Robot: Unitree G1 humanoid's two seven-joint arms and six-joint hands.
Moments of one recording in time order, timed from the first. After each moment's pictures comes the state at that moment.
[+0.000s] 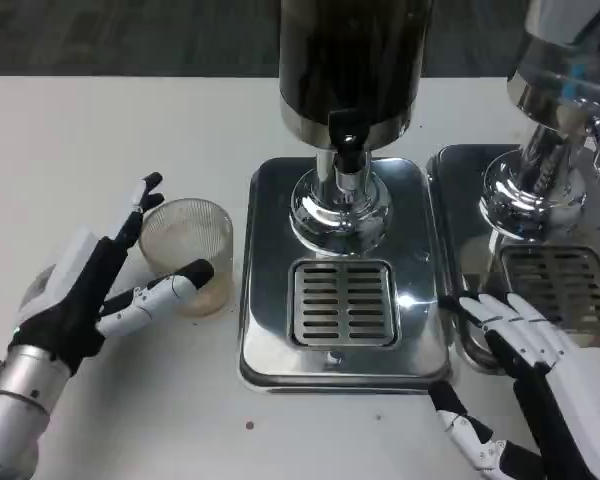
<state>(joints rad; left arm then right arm) -0.28 0.48 -0.06 0.89 0.40 -0.73 0.12 0.45 -0.39 0.18 -0.11 -0.82 -0.40 -0.49</state>
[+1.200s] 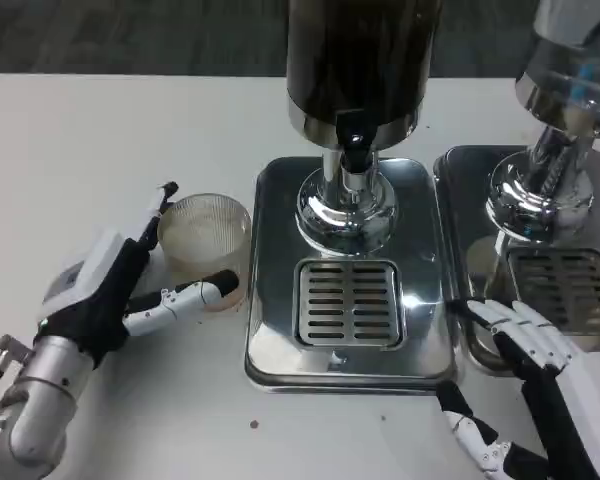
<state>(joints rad) -0.37 0.47 -0.20 0.96 0.45 -0.62 0.22 0.48 -0.38 0.18 -0.12 -0.78 -0.40 -0.49</state>
